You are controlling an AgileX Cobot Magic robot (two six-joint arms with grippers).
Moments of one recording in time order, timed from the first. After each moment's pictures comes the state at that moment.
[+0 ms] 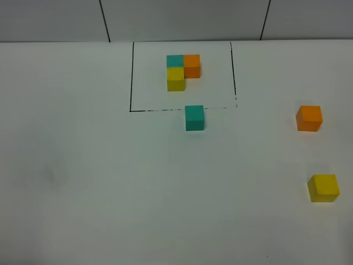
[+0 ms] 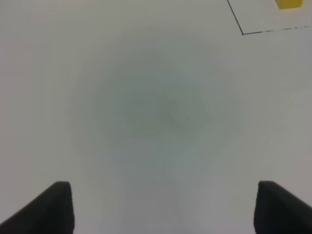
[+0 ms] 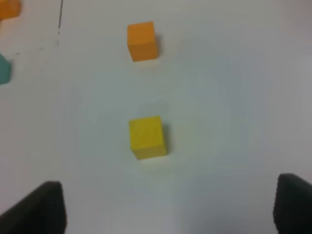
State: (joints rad) left arm 0.00 -0.01 -0.51 -0.08 1.06 0.11; right arm -0.05 0.27 -0.58 0.03 1.07 0.11
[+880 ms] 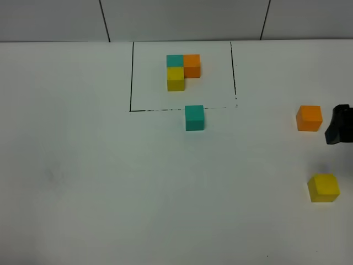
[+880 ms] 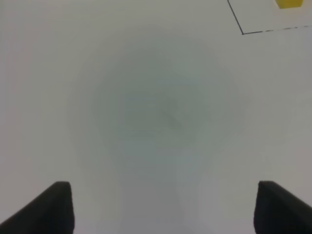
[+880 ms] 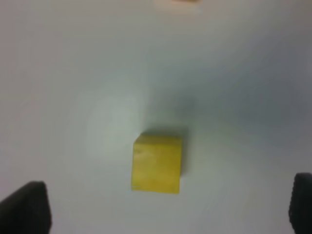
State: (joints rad) left arm 0.00 -0.01 -0.51 -0.08 1.06 0.11; right arm -0.03 1.38 -0.96 0.12 0.93 -0.15
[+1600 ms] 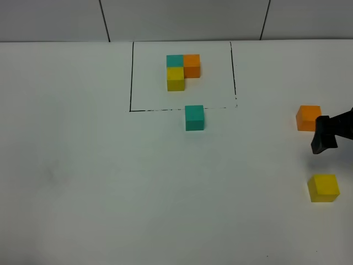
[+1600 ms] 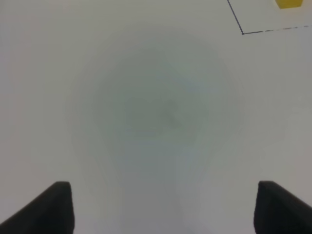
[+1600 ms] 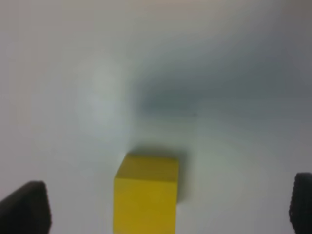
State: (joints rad) left arm 0.00 -0.01 -0.51 -0.08 1.06 0.11; right arm -0.03 1.60 -0.96 0.12 0.84 -0.15
